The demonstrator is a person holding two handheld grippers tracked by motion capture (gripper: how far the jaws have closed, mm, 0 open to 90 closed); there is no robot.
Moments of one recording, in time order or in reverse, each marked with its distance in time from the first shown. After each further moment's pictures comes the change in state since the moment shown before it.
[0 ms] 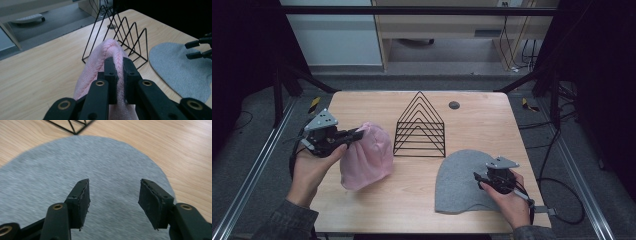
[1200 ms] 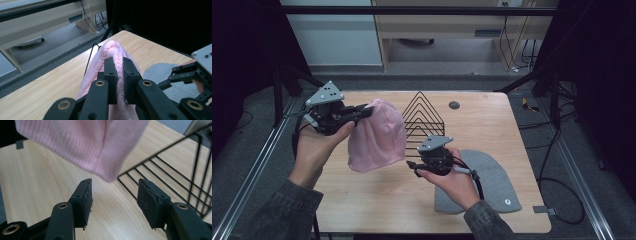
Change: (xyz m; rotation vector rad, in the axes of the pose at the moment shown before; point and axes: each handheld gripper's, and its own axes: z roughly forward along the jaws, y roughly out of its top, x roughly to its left) left arm -0.019 0.066 -0.006 -0.073 -0.022 0.078; right arm 0.132 0.142 0.007 -0.123 0.368 -0.225
